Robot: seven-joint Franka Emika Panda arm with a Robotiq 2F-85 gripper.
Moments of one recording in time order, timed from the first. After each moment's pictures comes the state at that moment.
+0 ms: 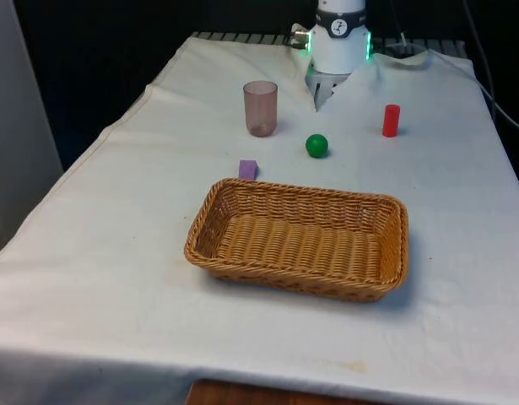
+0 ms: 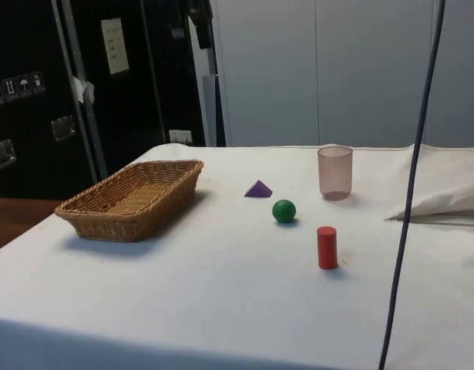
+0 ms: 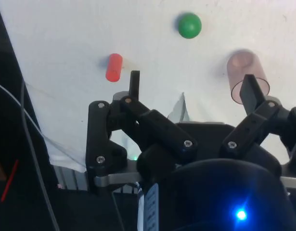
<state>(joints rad) 0.25 0.06 -0.25 -1.87 0.04 1.84 -0.04</state>
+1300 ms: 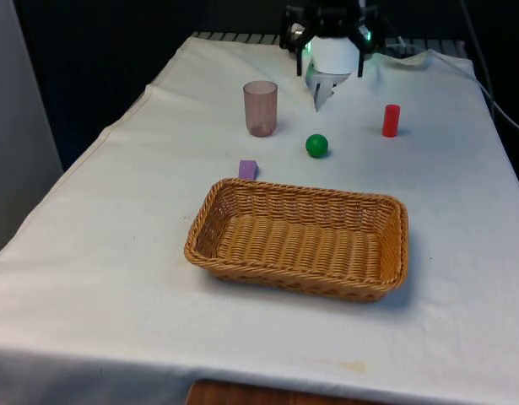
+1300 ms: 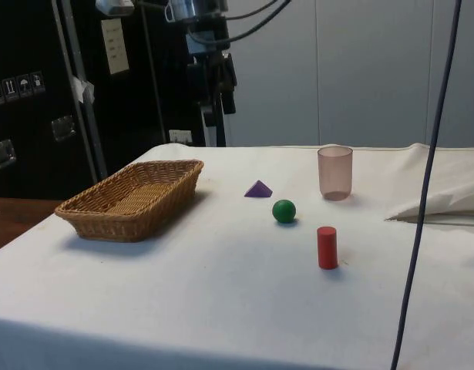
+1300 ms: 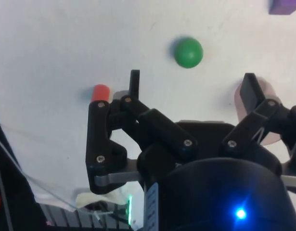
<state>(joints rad) 0.25 0.08 -0.26 -2.17 0.03 2.18 -0.05</state>
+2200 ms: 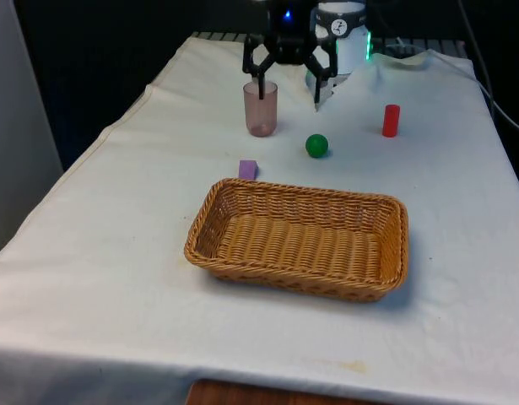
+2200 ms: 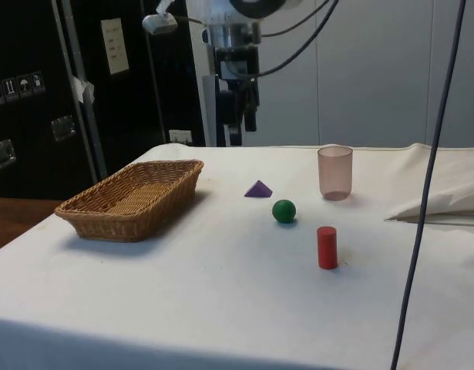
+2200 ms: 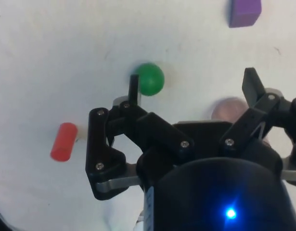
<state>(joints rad) 0.24 0.08 -0.36 -2.35 0.02 2.46 -0.15</state>
